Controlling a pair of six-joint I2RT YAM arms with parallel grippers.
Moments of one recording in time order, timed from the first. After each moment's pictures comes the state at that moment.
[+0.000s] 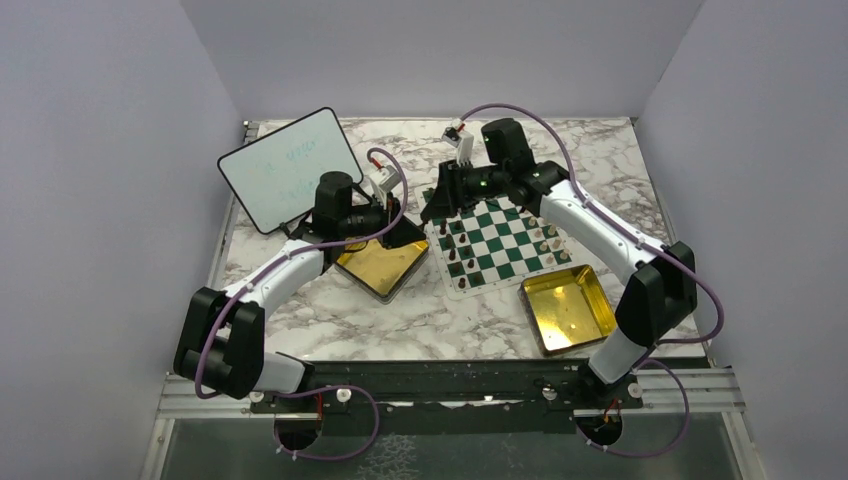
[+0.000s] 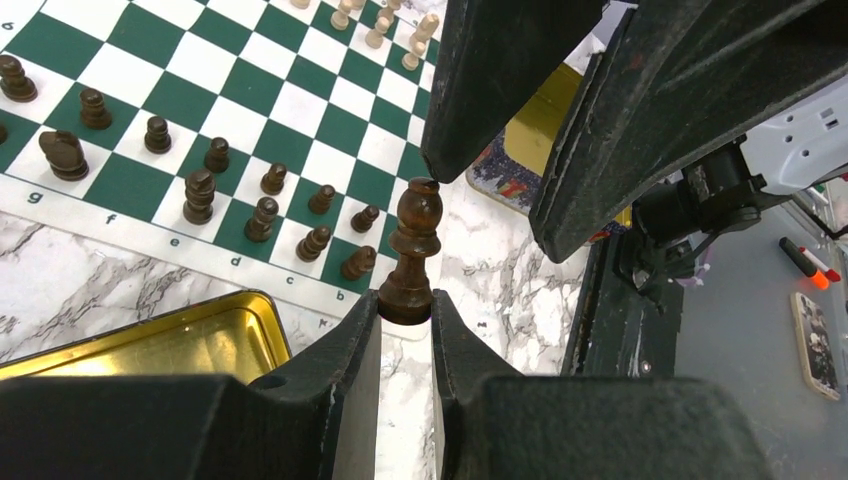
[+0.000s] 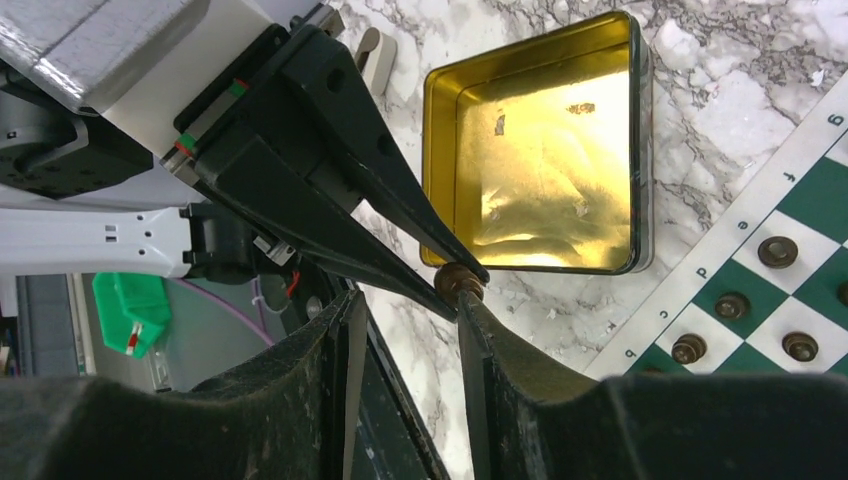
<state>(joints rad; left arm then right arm) -0.36 1.37 0.81 0.19 0.89 -0.21 0.57 1.66 1.48 -0.42 -0.69 0.31</state>
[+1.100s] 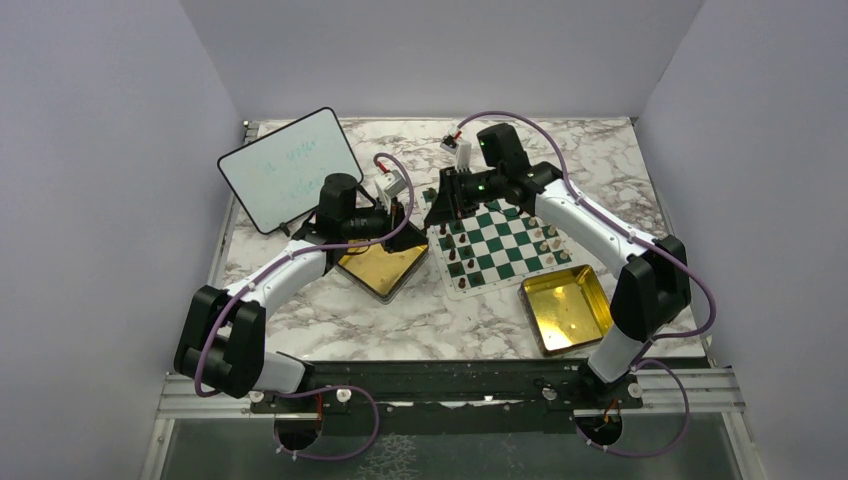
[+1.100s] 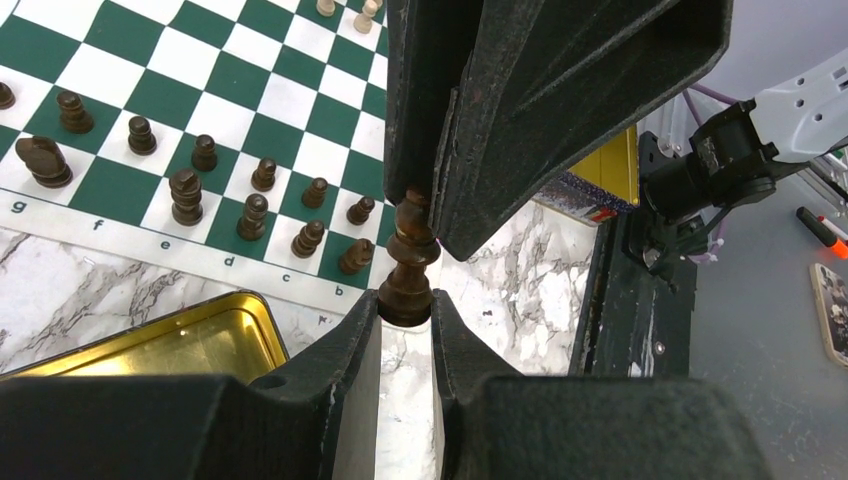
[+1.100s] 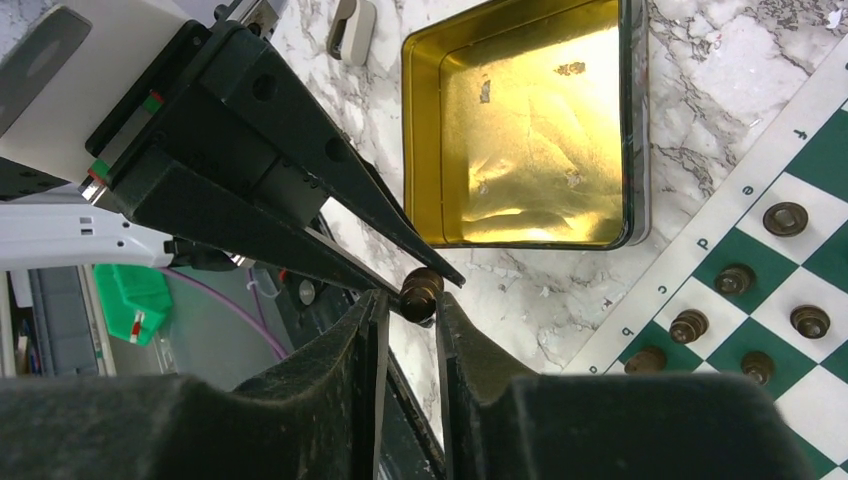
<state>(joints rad) -0.38 1.38 0.81 0.16 0.89 -0.14 0.57 1.70 1.47 -0.47 -0.71 0.30</state>
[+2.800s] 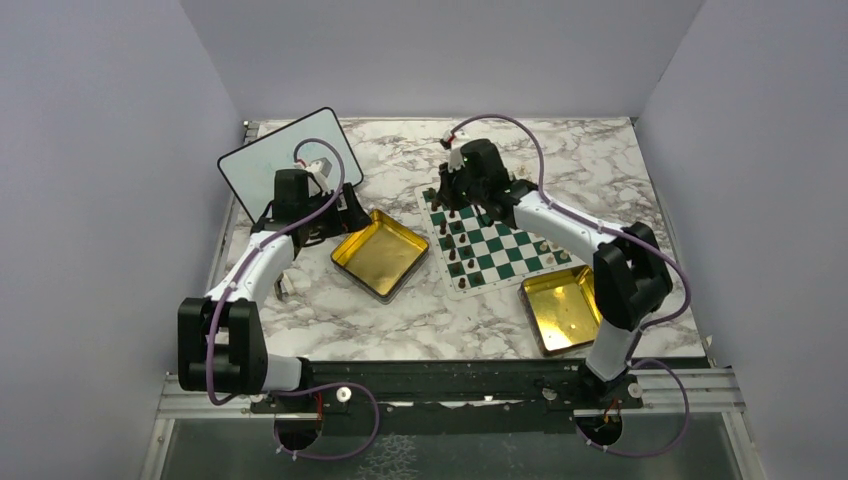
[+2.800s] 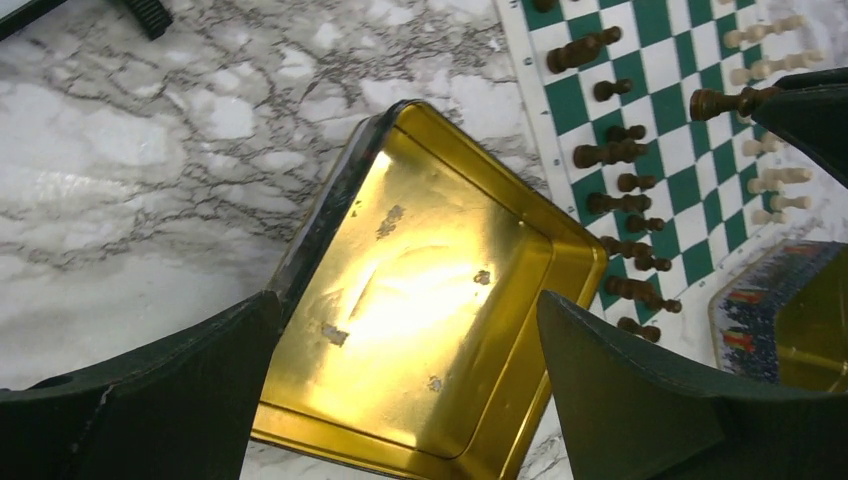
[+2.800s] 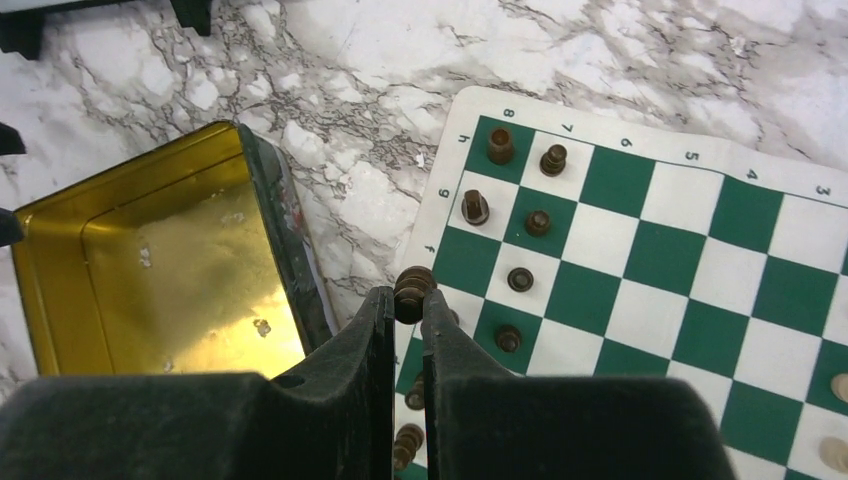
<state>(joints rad) -0.07 1.36 0.88 -0.20 0.44 -0.32 0.61 1.77 1.35 -0.13 -0.06 0.13</state>
